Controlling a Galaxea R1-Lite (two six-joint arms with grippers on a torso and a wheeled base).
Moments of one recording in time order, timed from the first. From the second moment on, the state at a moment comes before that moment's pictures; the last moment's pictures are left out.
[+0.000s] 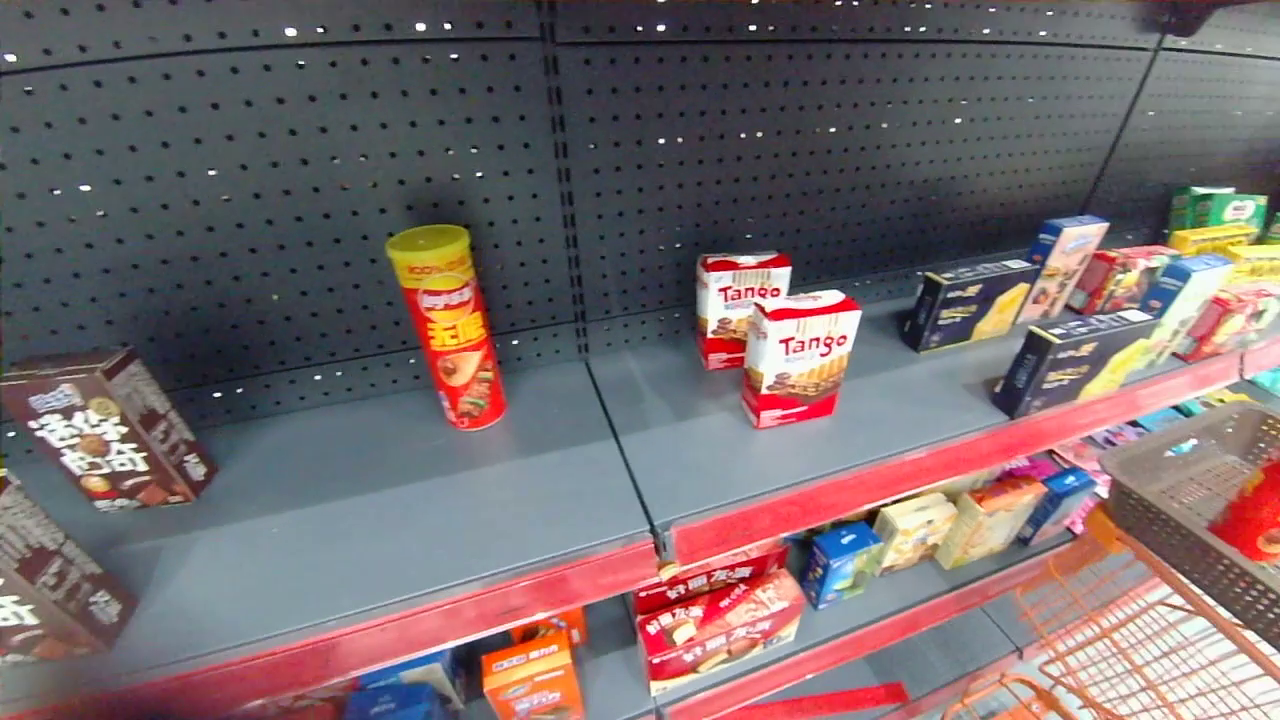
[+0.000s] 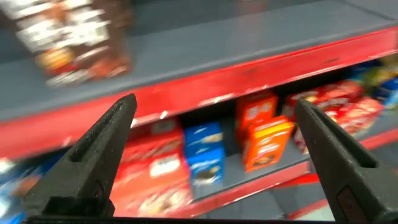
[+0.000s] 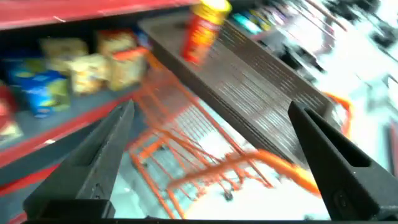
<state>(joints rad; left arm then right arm) 0.00 0.00 0.00 0.00 -0.03 0.04 -0.73 0.10 -0.70 0.68 0.11 -0.32</state>
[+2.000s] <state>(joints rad) 0.00 0.00 0.00 0.00 -0.03 0.03 -0.68 0.08 -0.58 0.54 0.12 -0.34</state>
